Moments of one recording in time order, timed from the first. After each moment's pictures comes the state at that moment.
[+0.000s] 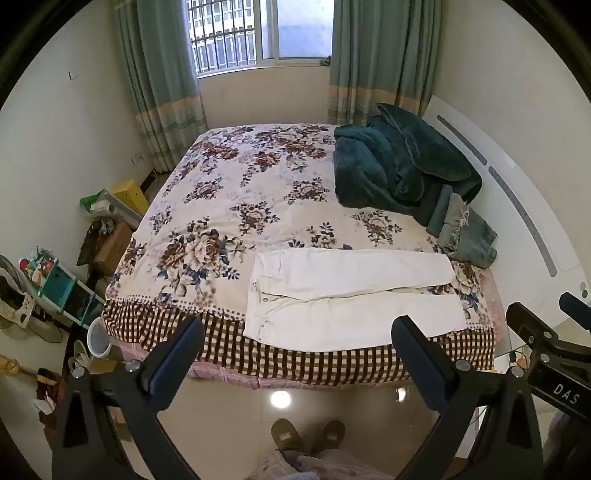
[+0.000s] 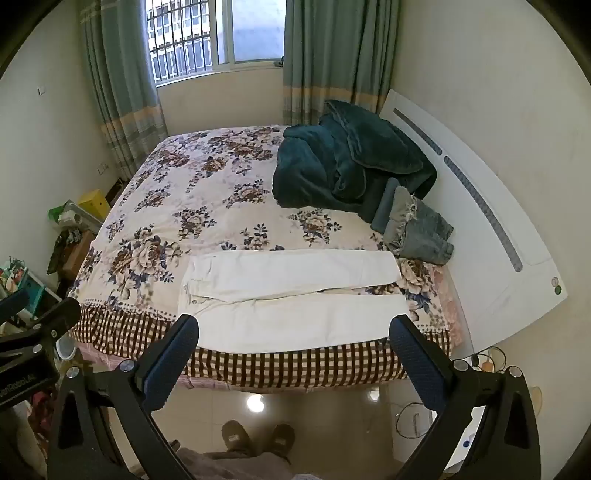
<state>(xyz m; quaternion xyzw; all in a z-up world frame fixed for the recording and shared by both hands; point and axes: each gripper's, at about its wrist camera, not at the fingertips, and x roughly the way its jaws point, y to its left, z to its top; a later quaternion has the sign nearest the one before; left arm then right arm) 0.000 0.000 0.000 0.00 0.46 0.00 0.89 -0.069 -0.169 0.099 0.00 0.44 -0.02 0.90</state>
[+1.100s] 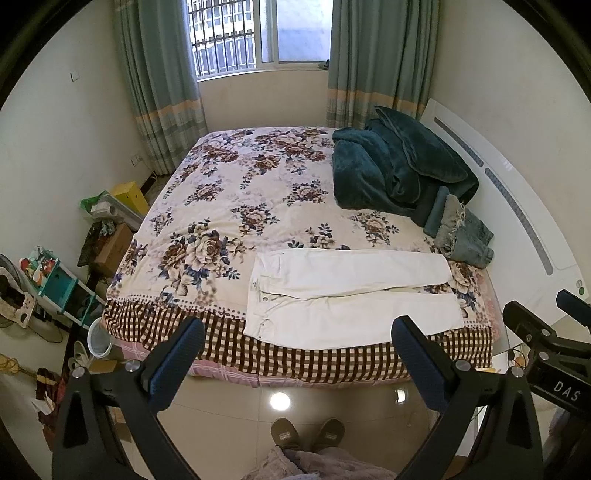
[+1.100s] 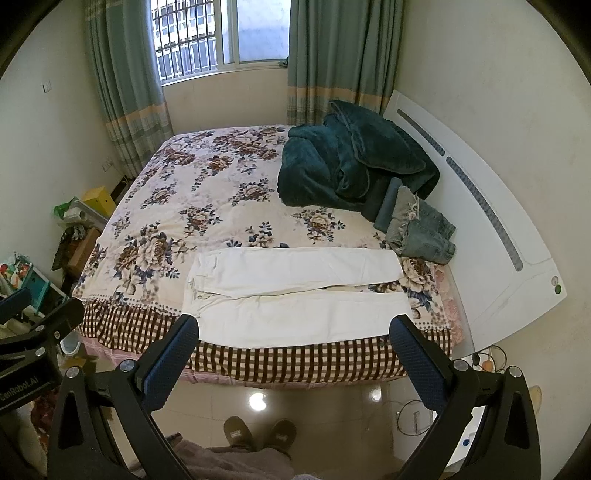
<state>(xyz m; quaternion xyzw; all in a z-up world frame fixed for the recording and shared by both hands) 0.000 0.000 0.001 0.00 0.45 0.00 0.89 -0.096 -0.158 0.117 -0.01 0.44 -0.02 0.90</state>
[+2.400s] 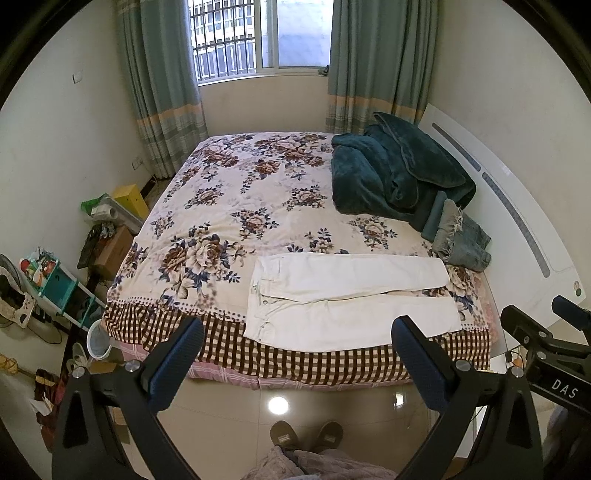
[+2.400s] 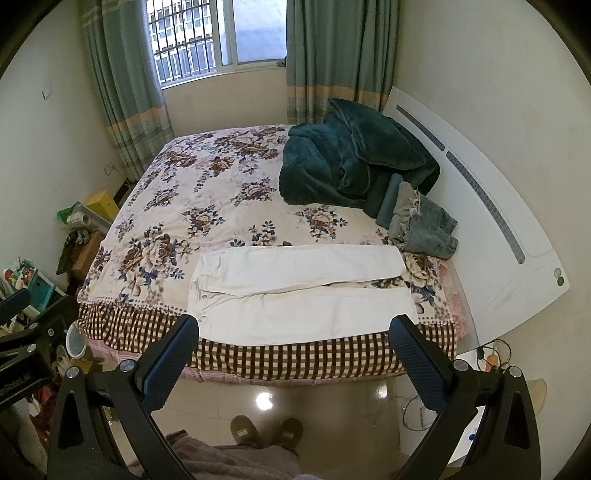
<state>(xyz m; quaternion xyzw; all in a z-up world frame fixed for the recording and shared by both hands) 0.000 -0.005 0.026 0.00 0.45 0.00 0.90 -0.106 -0.144 0.123 0.00 0.44 -0.02 0.90</state>
